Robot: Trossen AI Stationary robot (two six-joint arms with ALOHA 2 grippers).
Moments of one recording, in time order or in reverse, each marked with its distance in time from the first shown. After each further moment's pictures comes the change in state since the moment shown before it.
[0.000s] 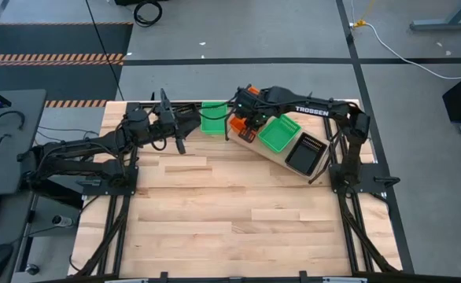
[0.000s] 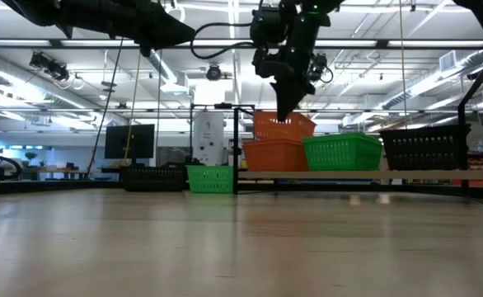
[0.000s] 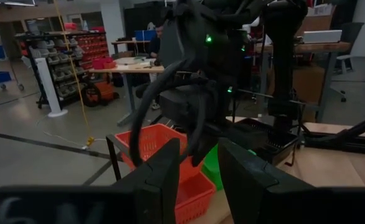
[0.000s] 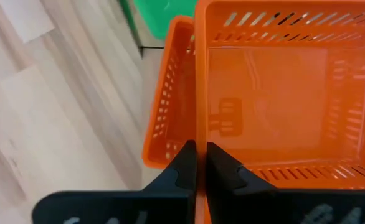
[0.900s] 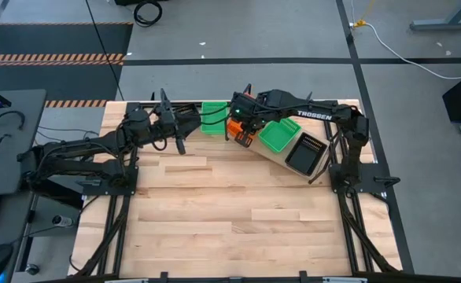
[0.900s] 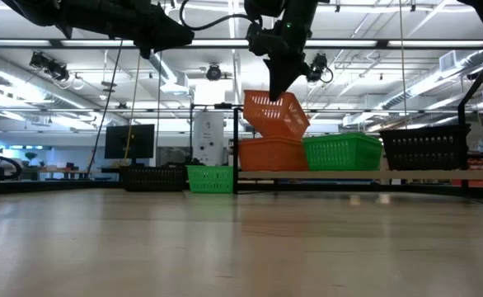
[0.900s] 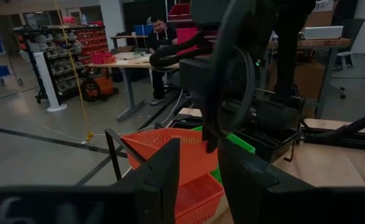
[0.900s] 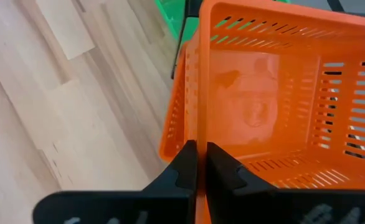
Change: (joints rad) left arm 0.000 0.000 0.000 -0.021 0.000 -0.007; right arm 0.099 -0.001 0.115 -0.074 0.057 0.067
